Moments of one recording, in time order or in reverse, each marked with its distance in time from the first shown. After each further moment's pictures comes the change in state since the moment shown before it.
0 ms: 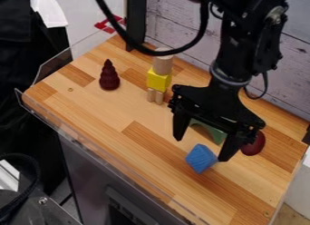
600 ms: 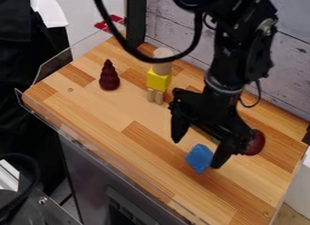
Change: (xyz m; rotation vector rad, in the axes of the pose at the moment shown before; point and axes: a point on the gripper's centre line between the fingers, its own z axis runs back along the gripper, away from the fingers) arm 0.003 0.007 -0.014 -0.012 -0.003 -0.184
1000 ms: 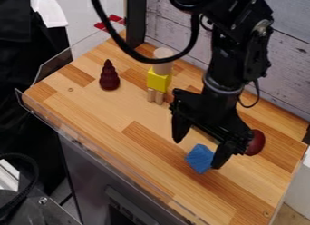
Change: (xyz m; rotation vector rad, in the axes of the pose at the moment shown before) arm 0.003 -0.002 -0.004 -0.016 -0.015 -0.022
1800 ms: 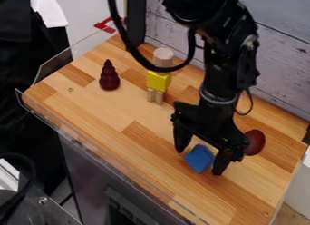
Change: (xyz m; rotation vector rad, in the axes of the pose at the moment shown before) arm 0.006 0.000 -0.027 -0.063 0.023 -0.012
